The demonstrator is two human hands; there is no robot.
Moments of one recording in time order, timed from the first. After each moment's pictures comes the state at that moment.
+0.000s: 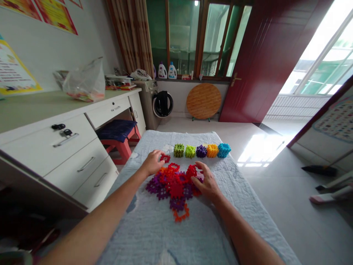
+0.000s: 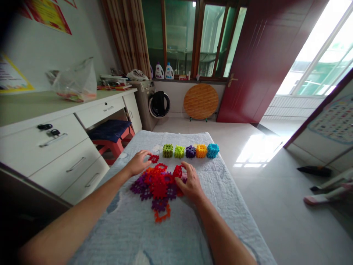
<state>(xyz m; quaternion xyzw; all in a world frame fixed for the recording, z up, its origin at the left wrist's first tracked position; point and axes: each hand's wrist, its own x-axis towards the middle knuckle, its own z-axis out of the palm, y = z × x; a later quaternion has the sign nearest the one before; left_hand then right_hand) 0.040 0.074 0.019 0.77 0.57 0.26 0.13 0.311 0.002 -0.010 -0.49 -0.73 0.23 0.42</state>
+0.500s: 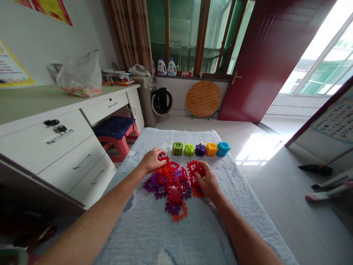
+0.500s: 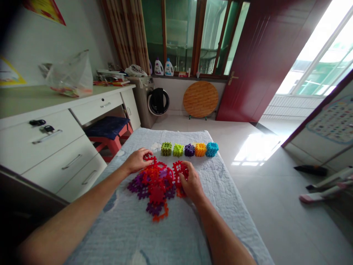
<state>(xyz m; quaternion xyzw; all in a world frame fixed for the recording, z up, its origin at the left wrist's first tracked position) 0.042 0.078 0.020 0.78 0.56 0.25 0.14 0.313 0.002 -0.010 -0.51 -0.69 0.24 0.46</state>
